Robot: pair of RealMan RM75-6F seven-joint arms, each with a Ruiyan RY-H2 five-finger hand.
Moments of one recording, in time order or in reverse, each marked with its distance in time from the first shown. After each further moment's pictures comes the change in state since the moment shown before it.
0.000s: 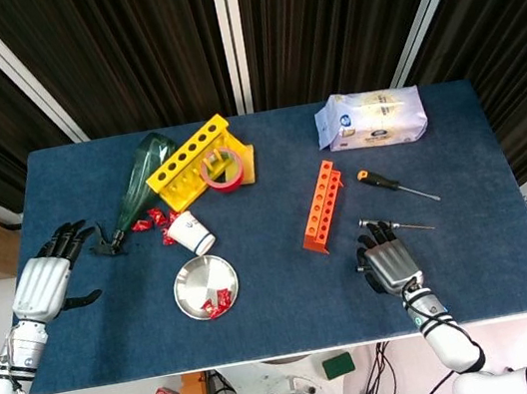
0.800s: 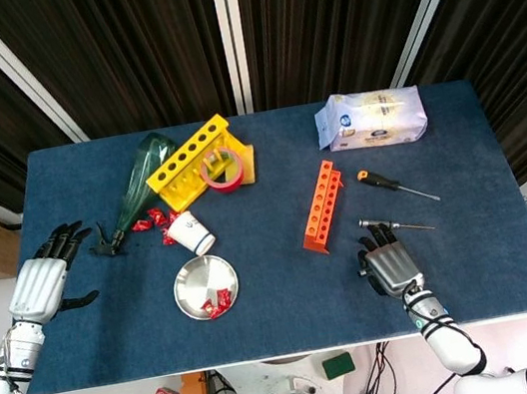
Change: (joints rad) left arm 0.005 0.004 0.002 0.008 0.000 -0.001 -0.018; right arm 0.008 0.003 -0.029 -0.005 -0.004 0.014 -0.021
